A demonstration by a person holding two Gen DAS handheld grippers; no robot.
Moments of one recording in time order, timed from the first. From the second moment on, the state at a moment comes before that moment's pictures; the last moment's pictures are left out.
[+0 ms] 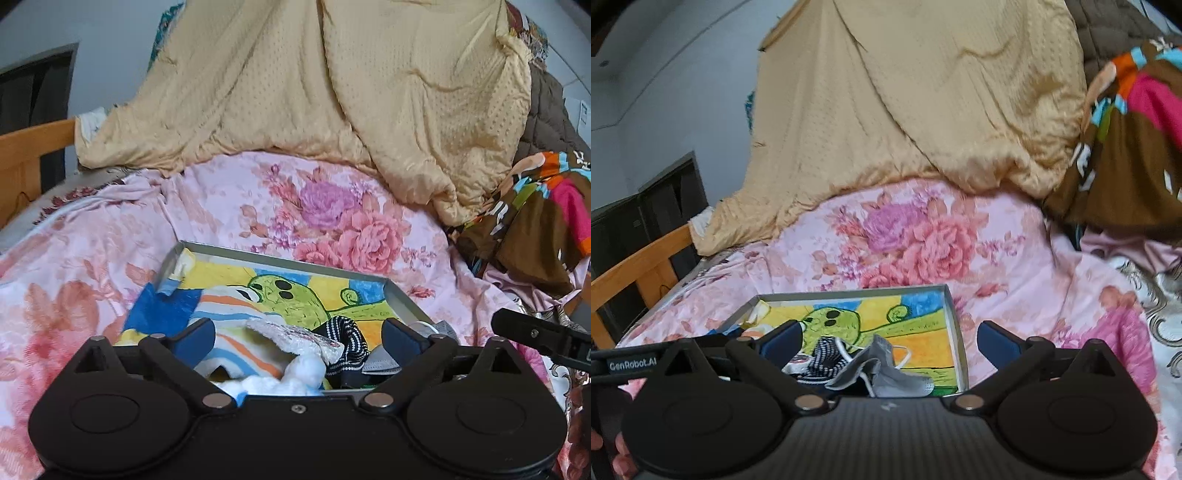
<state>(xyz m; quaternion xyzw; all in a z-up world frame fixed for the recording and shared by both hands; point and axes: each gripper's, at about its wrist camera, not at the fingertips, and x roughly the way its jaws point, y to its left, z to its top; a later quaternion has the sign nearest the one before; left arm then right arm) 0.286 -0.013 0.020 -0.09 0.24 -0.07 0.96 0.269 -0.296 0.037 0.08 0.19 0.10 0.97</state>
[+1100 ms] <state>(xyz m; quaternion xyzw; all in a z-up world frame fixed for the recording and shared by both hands) 0.105 0.014 0.026 -0.11 0.27 -0.04 0.96 0.127 -0.282 0.039 0.07 0.20 0.12 0.97</state>
